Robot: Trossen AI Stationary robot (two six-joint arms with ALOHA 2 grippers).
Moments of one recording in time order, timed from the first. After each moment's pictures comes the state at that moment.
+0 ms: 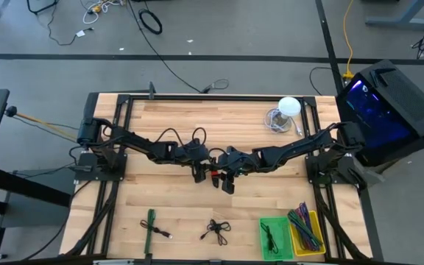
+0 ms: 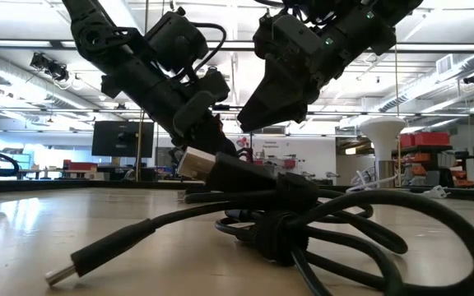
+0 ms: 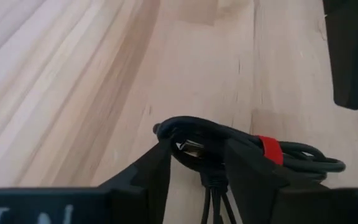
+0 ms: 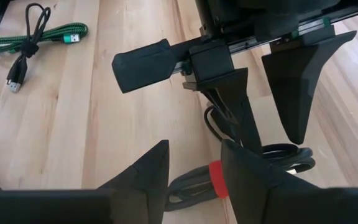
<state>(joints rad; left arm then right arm) 0.00 1.75 0.77 0.35 -0.14 -0.15 0.14 1.71 0.98 0.04 0.09 0.27</state>
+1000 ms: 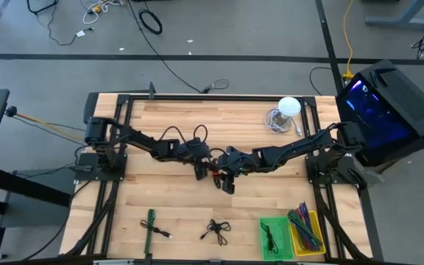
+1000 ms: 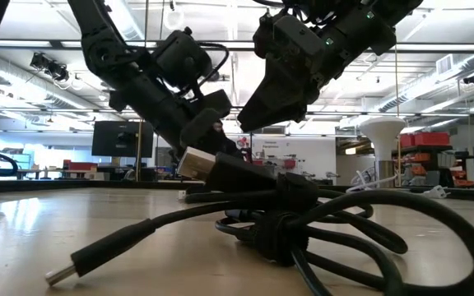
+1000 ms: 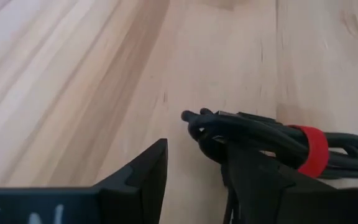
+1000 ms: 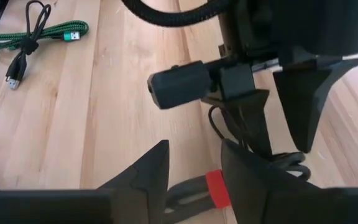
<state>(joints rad) 0.05 1.83 0.77 0.41 -0.08 -0.18 0.14 1.71 0.98 0.04 0.09 0.25</state>
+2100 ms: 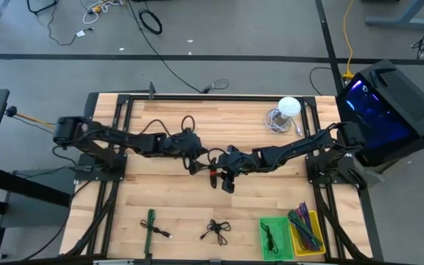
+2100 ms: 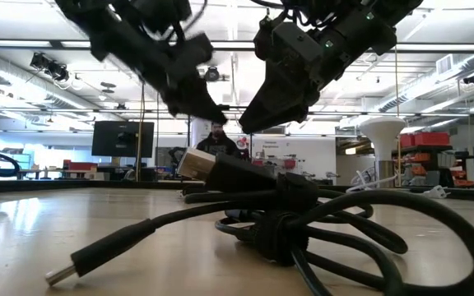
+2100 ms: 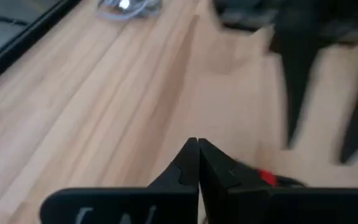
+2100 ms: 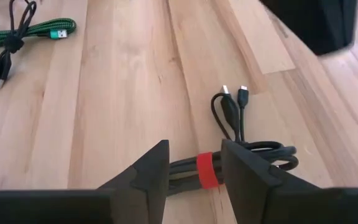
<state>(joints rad) 0.01 1.49 0.77 0.17 -0.20 -0.14 0.14 1.71 0.98 0.03 0.12 0.25</state>
